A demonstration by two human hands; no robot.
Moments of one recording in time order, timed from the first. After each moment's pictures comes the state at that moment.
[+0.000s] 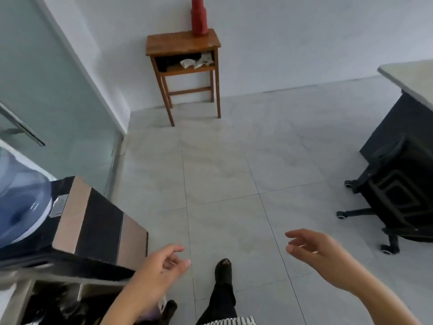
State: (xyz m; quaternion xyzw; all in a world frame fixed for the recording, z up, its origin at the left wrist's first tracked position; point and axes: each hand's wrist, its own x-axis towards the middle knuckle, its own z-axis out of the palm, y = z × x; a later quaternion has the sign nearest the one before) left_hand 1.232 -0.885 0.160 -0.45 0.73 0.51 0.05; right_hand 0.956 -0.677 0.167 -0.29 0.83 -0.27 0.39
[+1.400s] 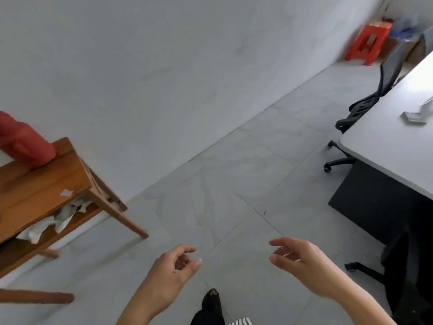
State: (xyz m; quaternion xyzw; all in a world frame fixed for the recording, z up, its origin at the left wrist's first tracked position) left_hand 0.305 -1.484 0.162 -0.23 0.82 0.50 0.15; right_hand 0.197 -1.202 0.171 -0.10 0.87 -0.36 0.32
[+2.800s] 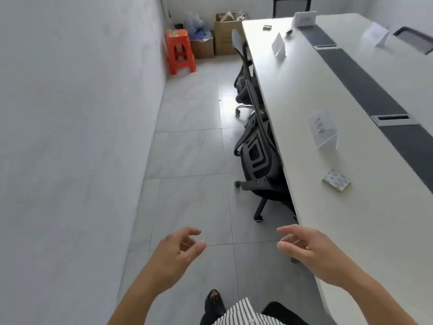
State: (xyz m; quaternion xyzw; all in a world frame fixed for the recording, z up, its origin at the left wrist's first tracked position) left_hand -0.755 -1.301 0.186 0.18 0.84 0.38 0.33; right_hand -0.587 -1.039 0.178 0.29 0.82 -0.48 0.11
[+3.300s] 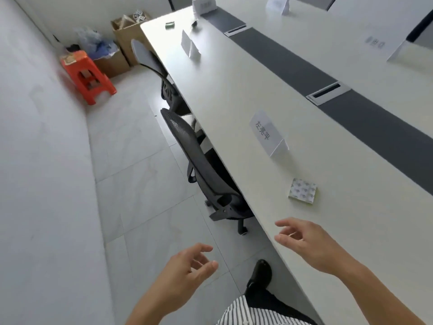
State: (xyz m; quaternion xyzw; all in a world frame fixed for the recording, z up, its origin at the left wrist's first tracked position) left_hand -0.885 -1.062 0.173 0.38 0.79 0.20 0.43; right_hand -0.657 -0.871 0.139 0.45 0.74 -0.50 0.03
